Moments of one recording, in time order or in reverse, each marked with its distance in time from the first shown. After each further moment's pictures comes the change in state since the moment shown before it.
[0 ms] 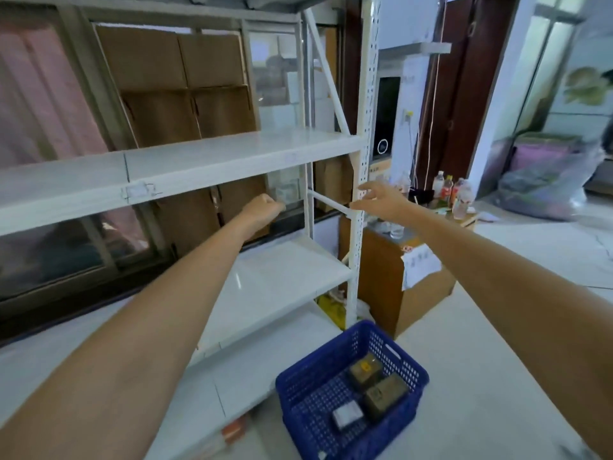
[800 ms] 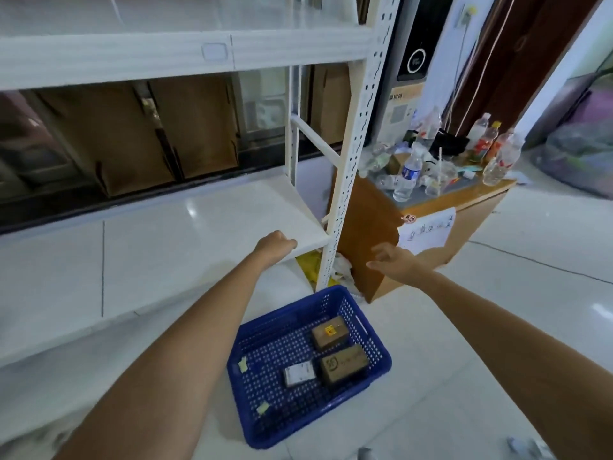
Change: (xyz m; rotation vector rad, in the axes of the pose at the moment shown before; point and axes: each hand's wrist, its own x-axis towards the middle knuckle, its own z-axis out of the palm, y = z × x) left_hand 0.182 -0.090 0.287 0.004 -0.252 -0.401; right_hand 0.185 0.330 0.092 -0.114 -0.362 0.290
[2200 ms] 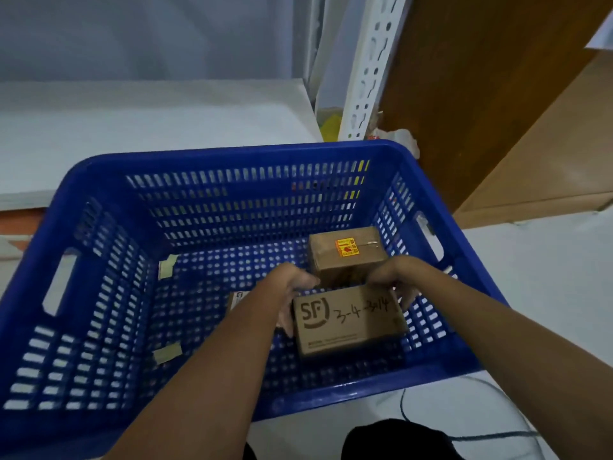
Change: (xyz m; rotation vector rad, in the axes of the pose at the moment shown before) left_hand 0.352 -0.404 0.599 -0.456 -0.550 -0.869; right_hand 0.390 0.420 0.493 -0.274 -0.643 0.414
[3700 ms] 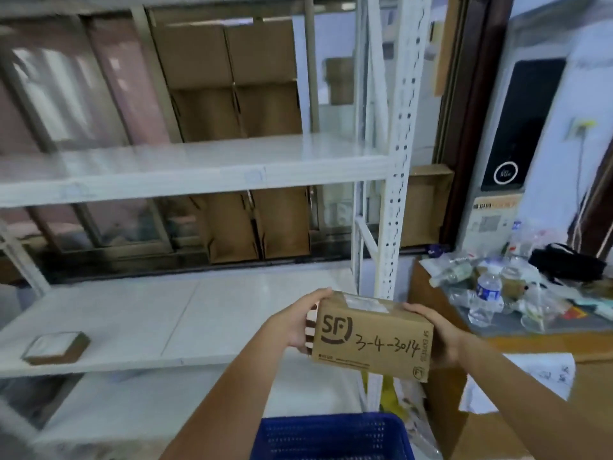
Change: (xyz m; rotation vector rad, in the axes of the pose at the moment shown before) left_hand -0.856 0.068 -0.040 -0.418 0.193 0.746; right_hand -0.709 -0.045 -0.330 0.820 -0.274 -0.571
